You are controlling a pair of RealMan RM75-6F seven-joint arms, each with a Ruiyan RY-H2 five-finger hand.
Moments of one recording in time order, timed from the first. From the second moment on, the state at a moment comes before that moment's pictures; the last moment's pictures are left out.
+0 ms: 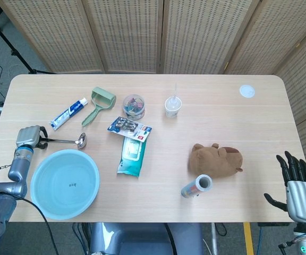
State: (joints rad) left arm -0.70 -1.82 -0.18 -0.25 1.26 0.45 -0.36; right arm 0.01 -1.12 0.08 -1.81 -1.49 1.56 -0.18
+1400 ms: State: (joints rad) left arm -0.60 -1.54 -0.21 -0.70 1.31 0.89 -0.39; right arm 0.00 -1.08 0.07 -1.86 -1.52 1.57 -0.12
